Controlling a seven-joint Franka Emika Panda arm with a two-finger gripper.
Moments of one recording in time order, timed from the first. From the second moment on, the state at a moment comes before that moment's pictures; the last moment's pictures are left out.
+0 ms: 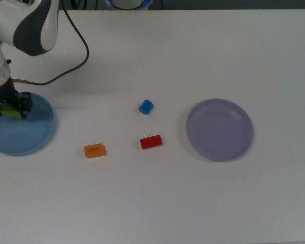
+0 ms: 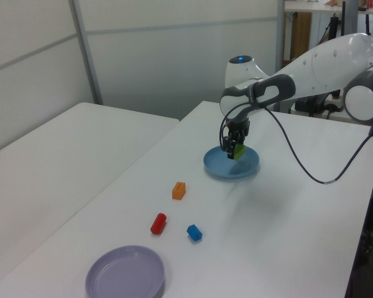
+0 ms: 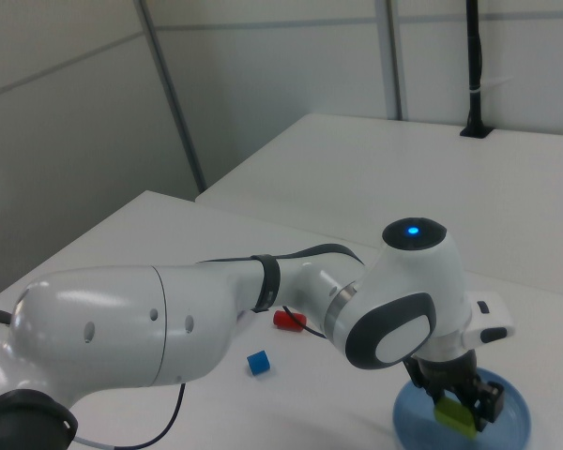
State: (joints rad) arm -0.39 0.50 -0.04 -1.61 -0.03 2.24 -0.31
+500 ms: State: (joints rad) arm -0.38 0.53 -0.03 -1.61 -0.03 2.24 -0.31
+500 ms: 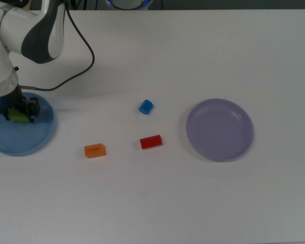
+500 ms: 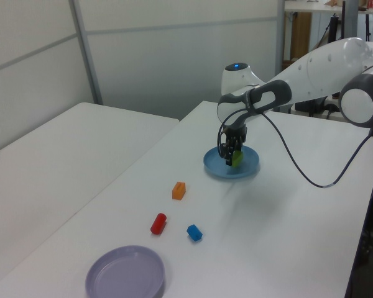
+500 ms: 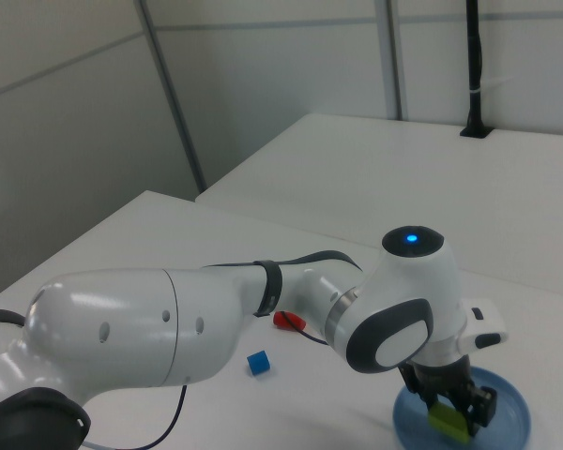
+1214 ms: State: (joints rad) arm -0.34 0.54 -0.02 -1.59 -0.03 2.24 -0.30
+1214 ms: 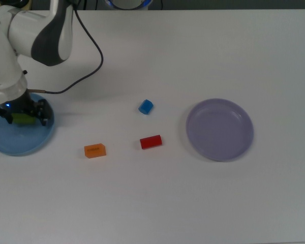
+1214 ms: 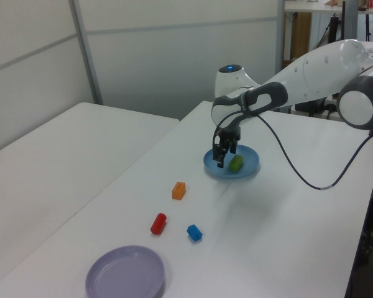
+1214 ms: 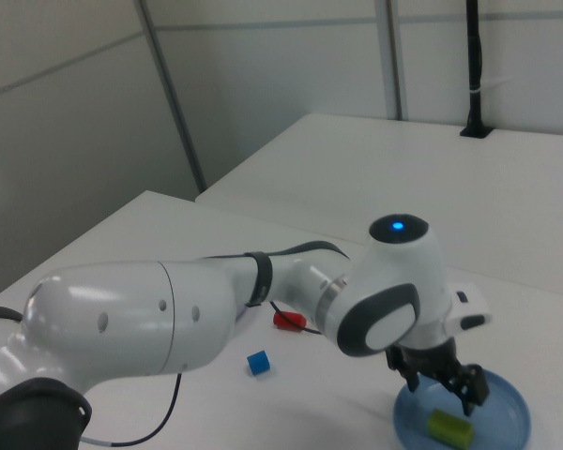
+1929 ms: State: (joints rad) arm -0.20 0.52 0.06 -1.56 -0.03 2.24 -0.20
